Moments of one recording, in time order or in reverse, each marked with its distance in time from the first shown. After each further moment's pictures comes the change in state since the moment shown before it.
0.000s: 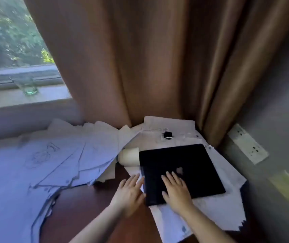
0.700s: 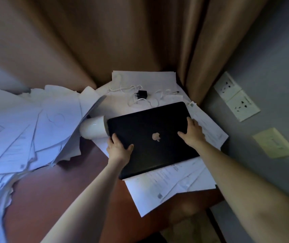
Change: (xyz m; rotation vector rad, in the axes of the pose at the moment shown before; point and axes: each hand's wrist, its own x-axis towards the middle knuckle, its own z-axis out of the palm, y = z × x) left_hand 0.109 0.061 0.041 -0.631 -0.160 -0.657; right_hand 0.065 0.168 0.008 0.401 -0.265 0.605
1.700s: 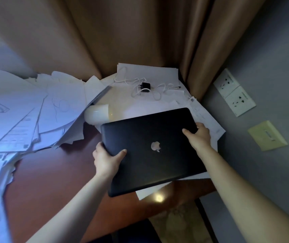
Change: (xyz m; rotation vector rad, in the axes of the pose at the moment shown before) left_hand -0.066 -0.060 -0.015 -0.404 0.158 -0.073; right_hand -0.062 0.013 0.006 0.551 0.183 0.172
